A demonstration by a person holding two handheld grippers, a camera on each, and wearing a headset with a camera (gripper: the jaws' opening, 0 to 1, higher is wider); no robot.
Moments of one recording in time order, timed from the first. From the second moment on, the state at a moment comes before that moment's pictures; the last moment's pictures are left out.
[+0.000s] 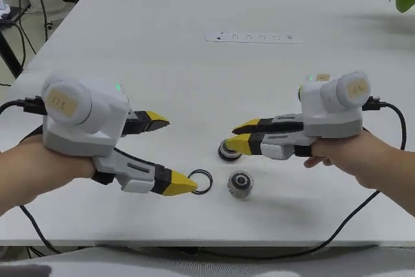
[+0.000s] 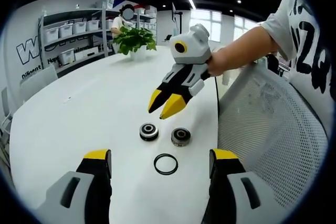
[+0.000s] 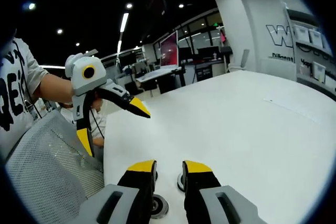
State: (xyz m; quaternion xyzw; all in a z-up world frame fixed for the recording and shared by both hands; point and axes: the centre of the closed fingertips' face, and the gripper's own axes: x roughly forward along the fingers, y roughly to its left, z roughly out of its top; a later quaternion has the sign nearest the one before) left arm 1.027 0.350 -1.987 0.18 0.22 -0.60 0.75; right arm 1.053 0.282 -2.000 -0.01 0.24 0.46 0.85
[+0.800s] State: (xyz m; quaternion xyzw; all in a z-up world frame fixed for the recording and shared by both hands) left arm 1.056 0.326 -1.982 0.18 0.21 -0.61 0.74; right arm 1.066 0.248 -1.997 -0.01 0.23 0.43 0.88
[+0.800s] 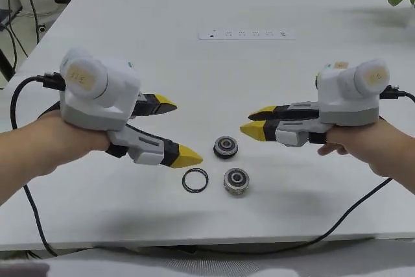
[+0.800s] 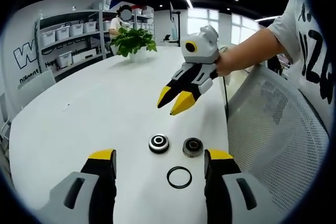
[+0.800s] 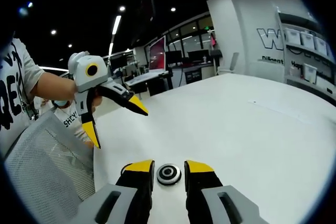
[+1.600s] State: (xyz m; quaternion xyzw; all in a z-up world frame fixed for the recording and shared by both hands) left arm 1.066 0.306 -2.004 0.18 0.24 -0.61 0.73; right arm 1.068 0.237 -2.027 -0.03 0.25 0.42 0.87
